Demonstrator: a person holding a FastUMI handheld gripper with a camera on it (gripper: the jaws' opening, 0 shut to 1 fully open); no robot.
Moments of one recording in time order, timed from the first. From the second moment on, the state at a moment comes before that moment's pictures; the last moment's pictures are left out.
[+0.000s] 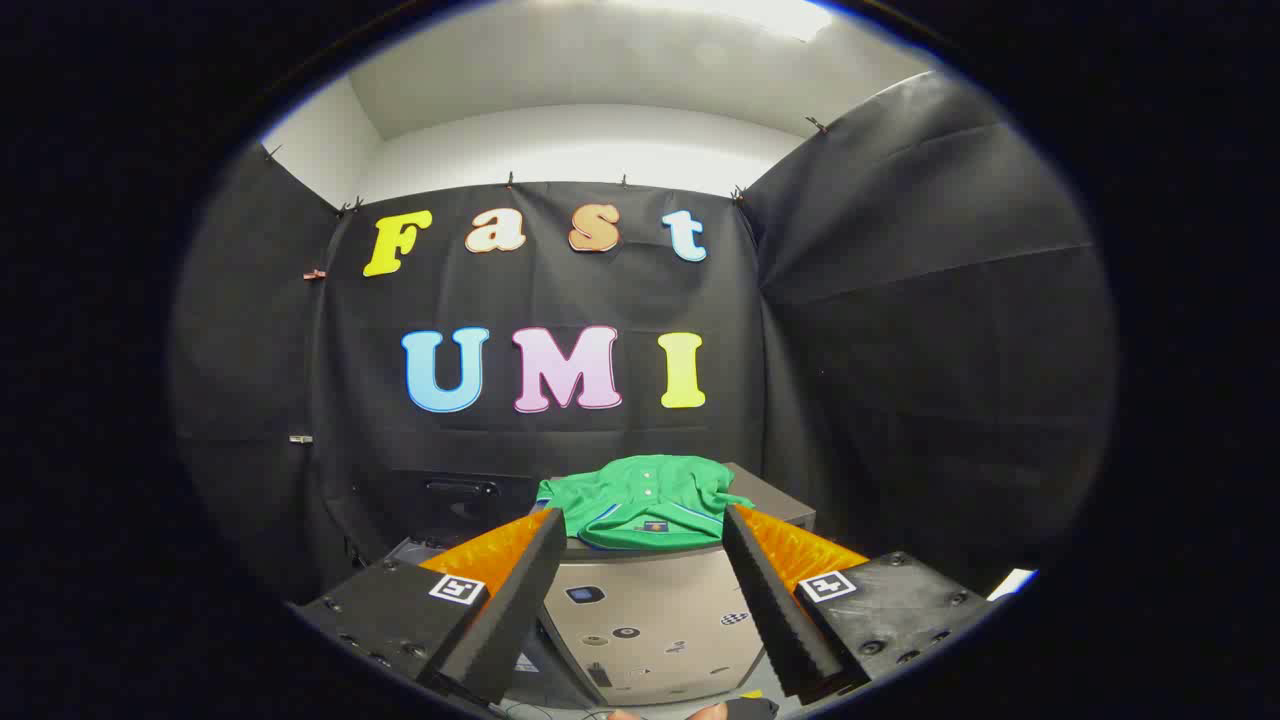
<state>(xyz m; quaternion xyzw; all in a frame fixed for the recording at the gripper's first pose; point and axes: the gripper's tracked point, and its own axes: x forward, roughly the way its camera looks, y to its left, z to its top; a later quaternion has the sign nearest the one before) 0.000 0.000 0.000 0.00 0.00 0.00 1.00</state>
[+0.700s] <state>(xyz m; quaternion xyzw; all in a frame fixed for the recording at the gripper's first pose) 0.006 0.008 -0.016 -0.02 0.01 0.00 1.00</state>
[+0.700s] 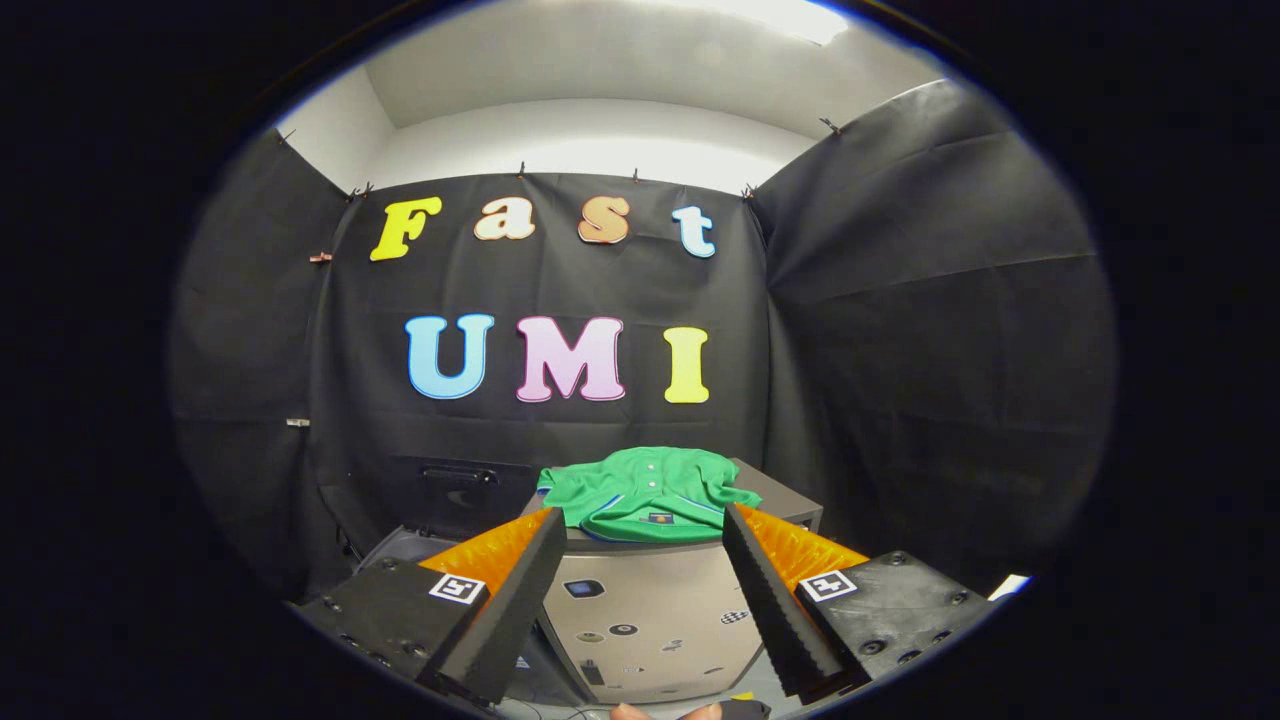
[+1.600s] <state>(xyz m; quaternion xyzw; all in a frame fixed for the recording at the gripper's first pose) 0.082 0.029 -0.006 -0.03 0.05 0.04 1.00</state>
